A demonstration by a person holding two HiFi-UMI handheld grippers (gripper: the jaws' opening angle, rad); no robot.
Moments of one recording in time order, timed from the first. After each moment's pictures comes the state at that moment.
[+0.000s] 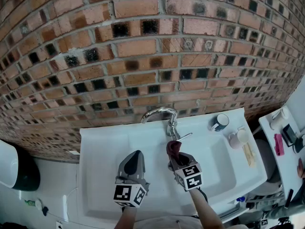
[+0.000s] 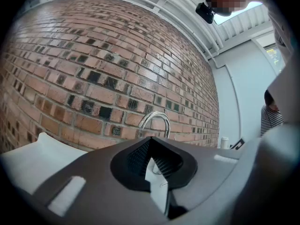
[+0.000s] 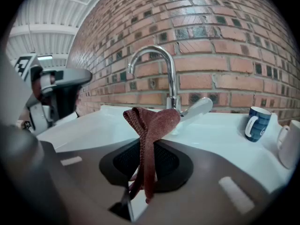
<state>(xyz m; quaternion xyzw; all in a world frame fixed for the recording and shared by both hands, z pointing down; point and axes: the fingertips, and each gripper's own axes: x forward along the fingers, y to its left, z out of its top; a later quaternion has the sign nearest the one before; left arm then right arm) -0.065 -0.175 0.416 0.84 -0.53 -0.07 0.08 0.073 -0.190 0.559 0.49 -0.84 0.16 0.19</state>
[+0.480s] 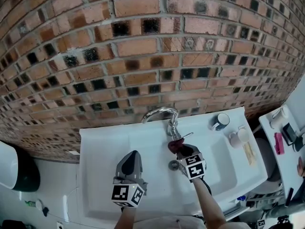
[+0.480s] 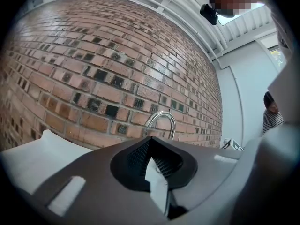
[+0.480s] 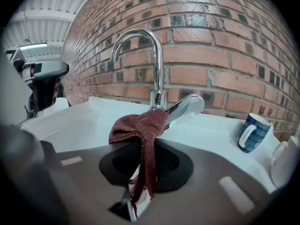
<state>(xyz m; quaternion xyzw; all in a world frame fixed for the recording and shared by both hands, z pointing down) -0.080 -0.179 0.427 0.83 -0.54 -0.08 0.09 0.104 -0.226 0.570 0.51 -0.81 0.15 0.24</state>
